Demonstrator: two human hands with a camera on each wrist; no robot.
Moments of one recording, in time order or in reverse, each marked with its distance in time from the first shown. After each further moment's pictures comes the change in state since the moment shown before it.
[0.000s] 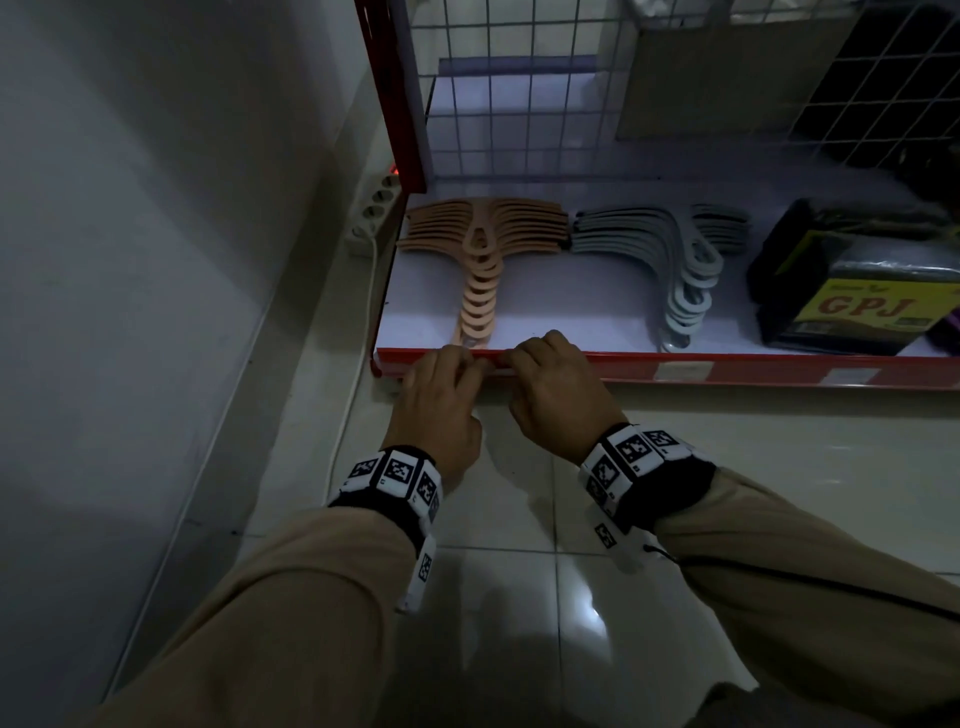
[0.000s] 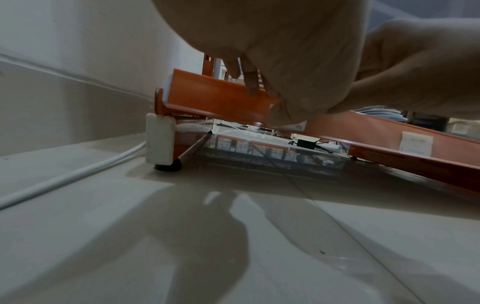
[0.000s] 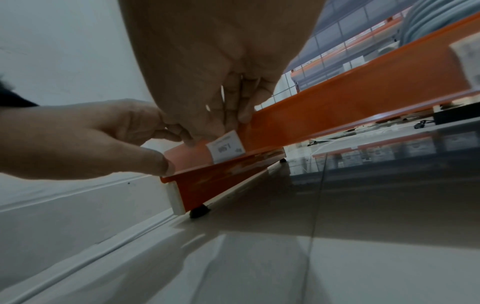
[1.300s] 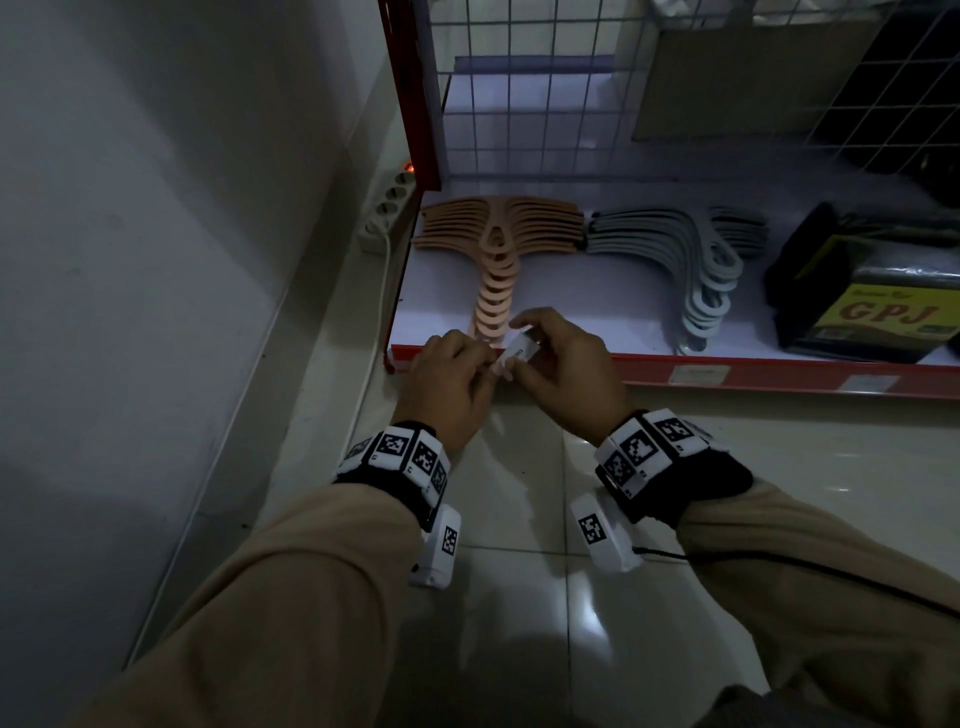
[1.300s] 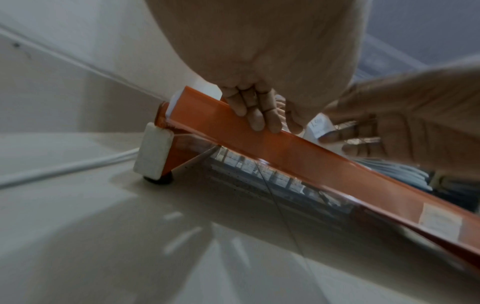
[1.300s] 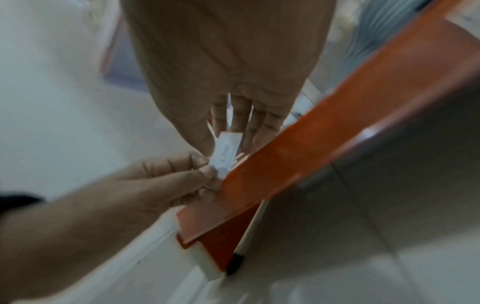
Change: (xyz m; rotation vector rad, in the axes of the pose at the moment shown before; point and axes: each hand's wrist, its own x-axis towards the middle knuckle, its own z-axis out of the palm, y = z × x) left_hand 0.020 -0.011 -0.007 -0.266 0.037 -0.072; right_hand 0.012 -0.002 -0.009 0.595 0.178 0.223
